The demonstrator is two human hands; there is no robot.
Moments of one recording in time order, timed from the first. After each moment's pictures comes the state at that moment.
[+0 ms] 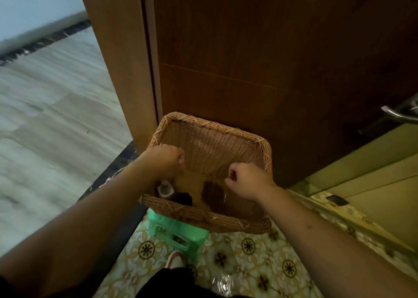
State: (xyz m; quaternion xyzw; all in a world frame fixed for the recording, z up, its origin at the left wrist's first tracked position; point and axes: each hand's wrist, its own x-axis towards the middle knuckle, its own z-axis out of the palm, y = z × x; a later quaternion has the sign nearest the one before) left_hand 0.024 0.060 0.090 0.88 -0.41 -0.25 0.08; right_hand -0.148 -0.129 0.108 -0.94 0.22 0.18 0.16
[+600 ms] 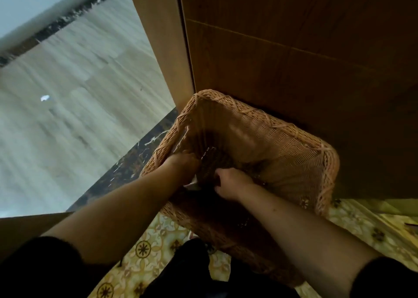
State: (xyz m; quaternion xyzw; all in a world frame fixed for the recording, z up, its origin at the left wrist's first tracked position) left_hand 0.049 0.036 -0.036 0.85 -0.36 -0.37 -0.13; right_hand -0.041 -0.121 -0.048 -0.89 0.05 0.37 0.25
